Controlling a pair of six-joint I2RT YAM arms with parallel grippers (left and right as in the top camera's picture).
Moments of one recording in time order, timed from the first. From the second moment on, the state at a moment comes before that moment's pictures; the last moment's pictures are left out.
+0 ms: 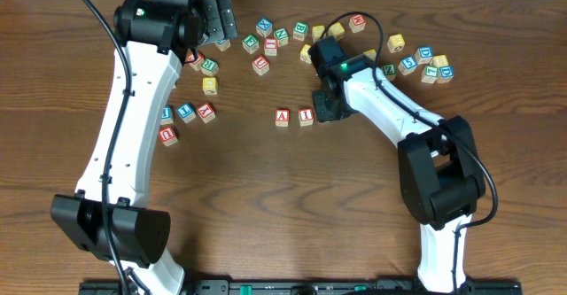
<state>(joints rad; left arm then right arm) -0.20 1.83 1.99 -1.07 -0.17 -0.36 0.45 2.13 1.60 -0.85 0.11 0.27</state>
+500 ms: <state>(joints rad) -0.20 1.83 1.99 -1.07 -0.17 -0.36 0.49 2.13 1.60 -0.82 0.03 0.27</state>
